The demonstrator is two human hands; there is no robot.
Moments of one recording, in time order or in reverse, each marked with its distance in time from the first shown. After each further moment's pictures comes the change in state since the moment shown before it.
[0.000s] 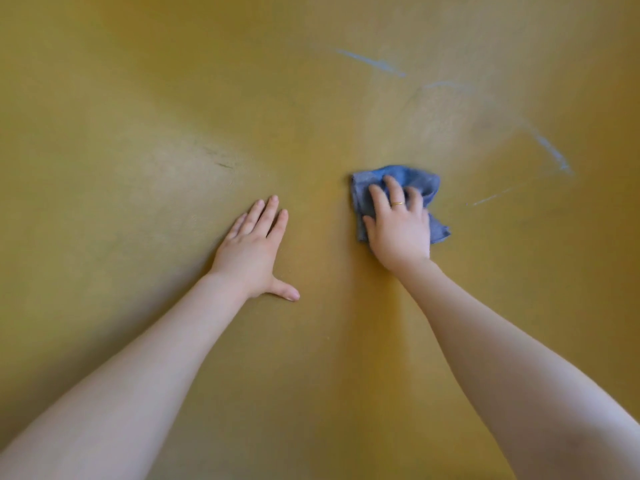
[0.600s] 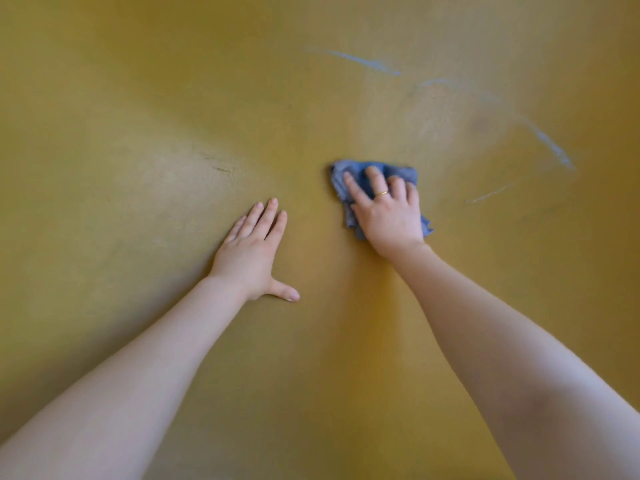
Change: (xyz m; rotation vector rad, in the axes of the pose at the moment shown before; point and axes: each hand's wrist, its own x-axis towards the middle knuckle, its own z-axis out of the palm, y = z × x) left_hand 0.002 -0.002 0.001 0.002 0.007 0.001; right_hand 0.018 -0.001 0.001 -0.249 0.023 -0.155
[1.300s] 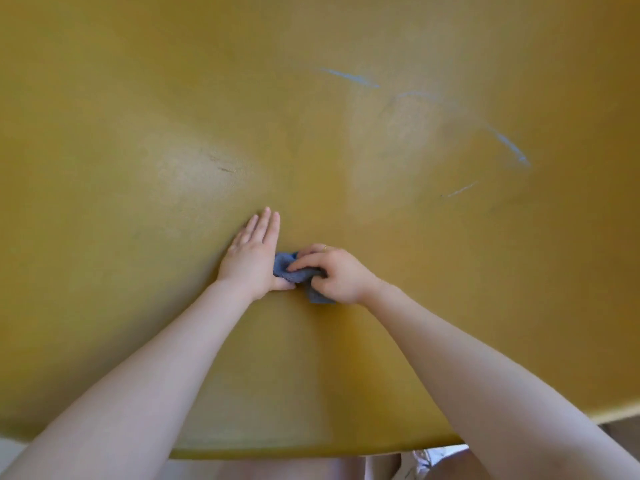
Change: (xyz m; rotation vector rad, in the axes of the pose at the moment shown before) left_hand -0.026 0.007 0.008 -0.230 0.042 -0.017; right_hand -0.079 -0.056 -0.038 0.932 -0.327 -0.305
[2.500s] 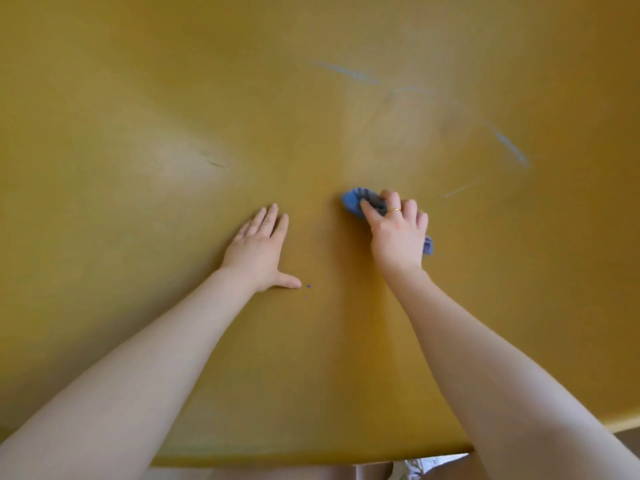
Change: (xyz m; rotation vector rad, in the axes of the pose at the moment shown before) left_hand 0.017 0.015 0.003 0.158 -0.065 -0.024; right_hand -0.003 0.057 -0.041 -0.781 0.584 0.359
